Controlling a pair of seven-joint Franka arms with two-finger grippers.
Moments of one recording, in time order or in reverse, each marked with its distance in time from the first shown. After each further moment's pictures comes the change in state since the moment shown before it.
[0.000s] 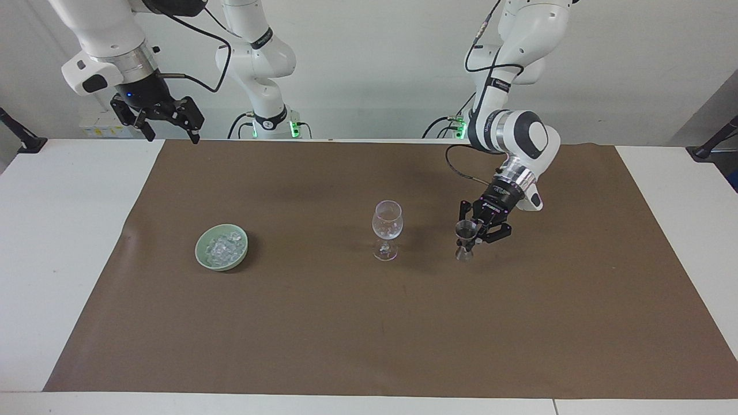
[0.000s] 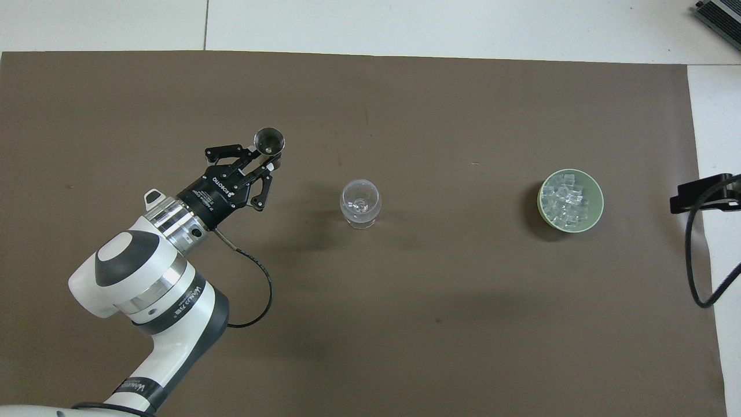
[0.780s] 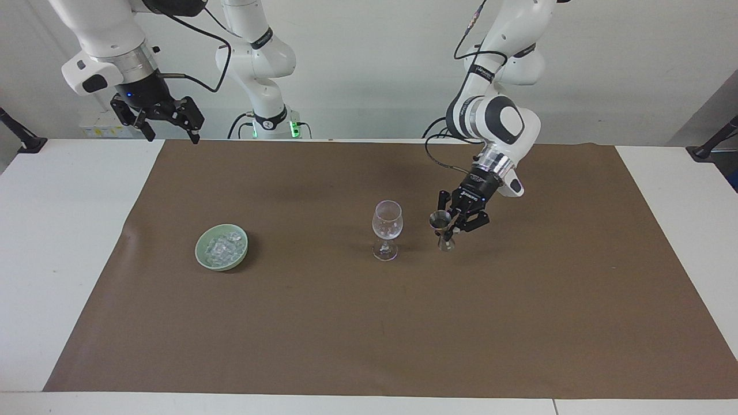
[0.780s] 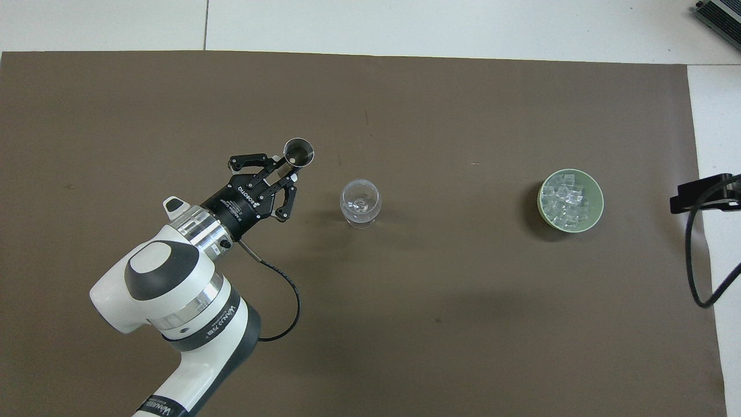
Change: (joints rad) left arm -0.055 -0.020 -0.066 0.037 -0.002 0.183 0.020; right arm 0.000 0.000 0.000 0.000 0.000 0.000 0.000
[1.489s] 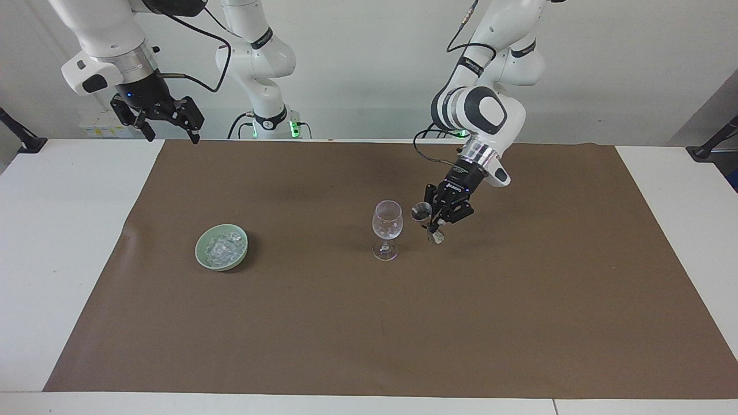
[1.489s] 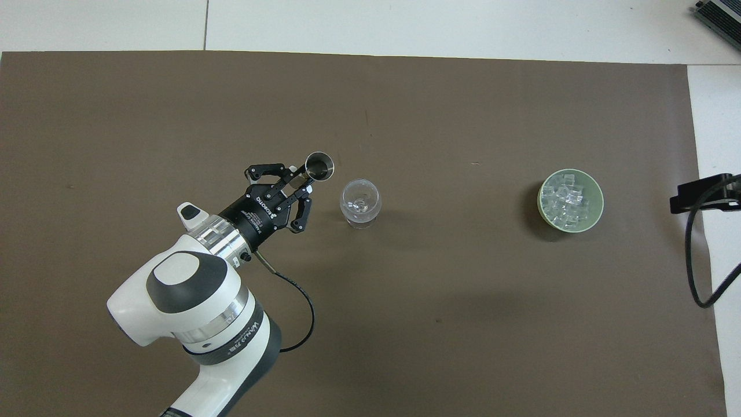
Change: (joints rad) left arm -0.033 -0.004 -0.045 0.014 0.000 0.101 0.085; right arm 0.000 0.000 0.000 0.000 0.000 0.000 0.000
